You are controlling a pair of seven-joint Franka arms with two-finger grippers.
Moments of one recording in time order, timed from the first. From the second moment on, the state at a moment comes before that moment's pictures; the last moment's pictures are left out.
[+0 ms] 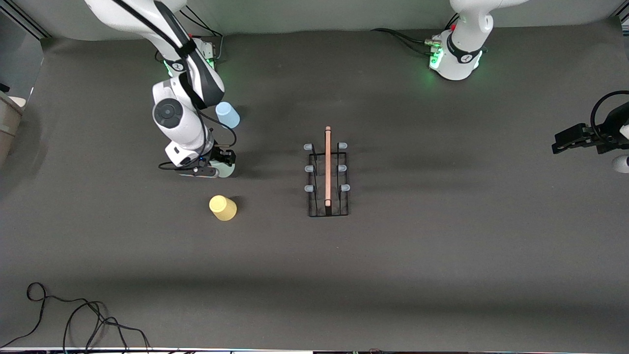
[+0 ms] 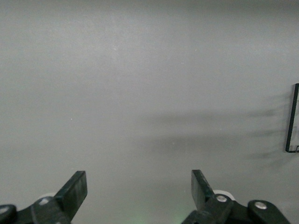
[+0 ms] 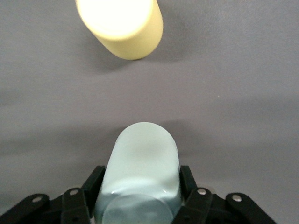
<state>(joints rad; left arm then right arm) 0.18 0.06 -0.13 -1.59 -0.01 1.57 0.07 0.47 0.10 -0.07 -2.40 0.09 2.43 0.49</state>
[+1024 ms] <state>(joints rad) 0.16 0.09 -0.14 -1.55 -0.01 1.56 0.07 0.79 0.17 -0.06 -1.98 0.20 2.19 1.00</state>
